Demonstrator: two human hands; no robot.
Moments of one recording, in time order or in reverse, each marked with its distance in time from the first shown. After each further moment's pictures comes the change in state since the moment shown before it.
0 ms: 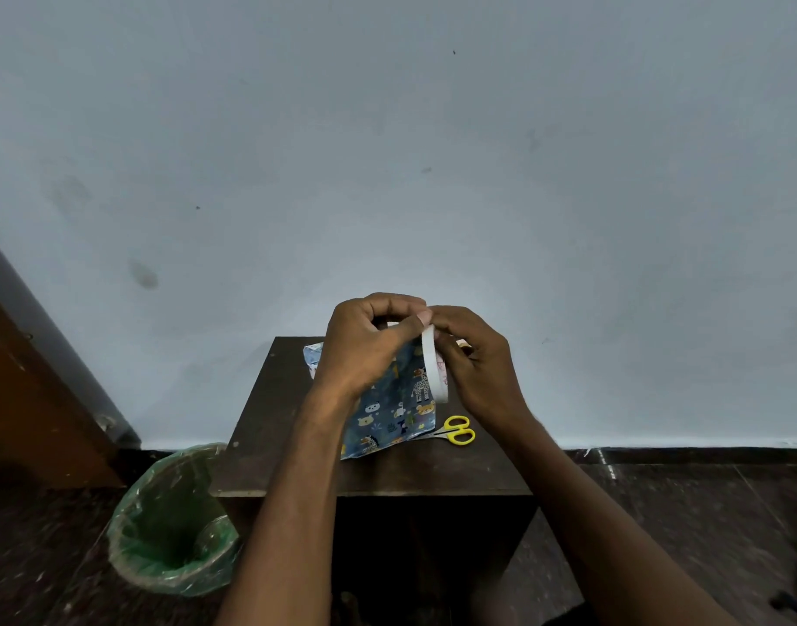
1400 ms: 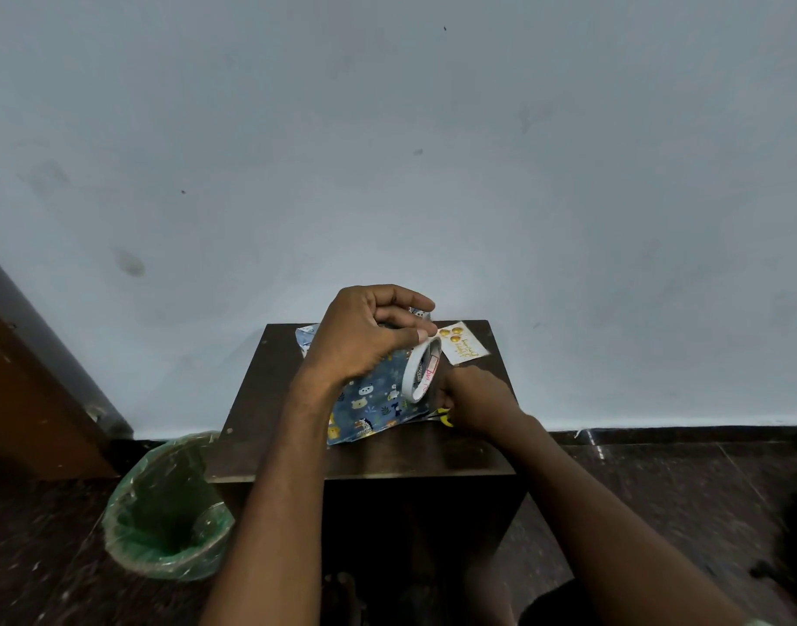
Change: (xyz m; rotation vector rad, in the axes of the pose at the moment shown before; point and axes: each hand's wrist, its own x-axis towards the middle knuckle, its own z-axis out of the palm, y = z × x) left_hand -0.006 0.006 -0.009 0.136 -0.255 0.004; right_hand -0.028 0.047 -0.008 -0.920 -0.685 0.429
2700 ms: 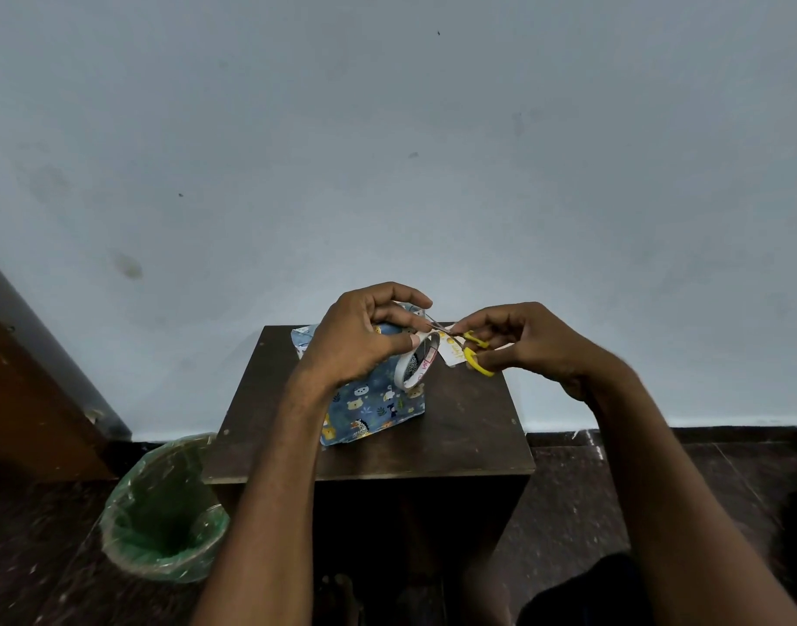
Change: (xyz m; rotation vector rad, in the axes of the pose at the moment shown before) left_hand 0.006 -0.007 -0.003 0.150 -0.035 0.077; right_hand -0.047 0.033 -0.107 0.978 0.008 -0.184
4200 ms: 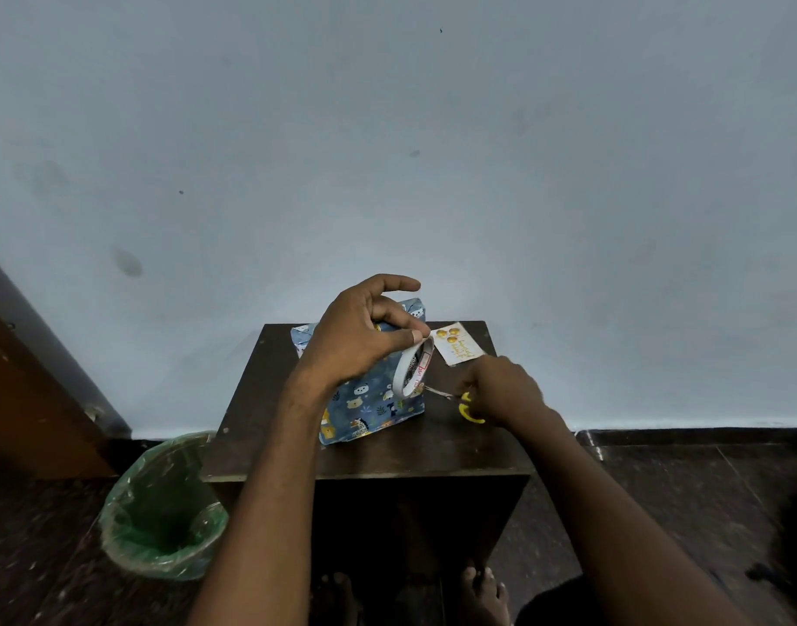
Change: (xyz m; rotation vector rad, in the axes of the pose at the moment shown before) left_hand 0.002 -0.002 0.001 -0.040 0.010 -0.001; right_hand 0.031 0.080 0.052 -0.910 0.136 0.286
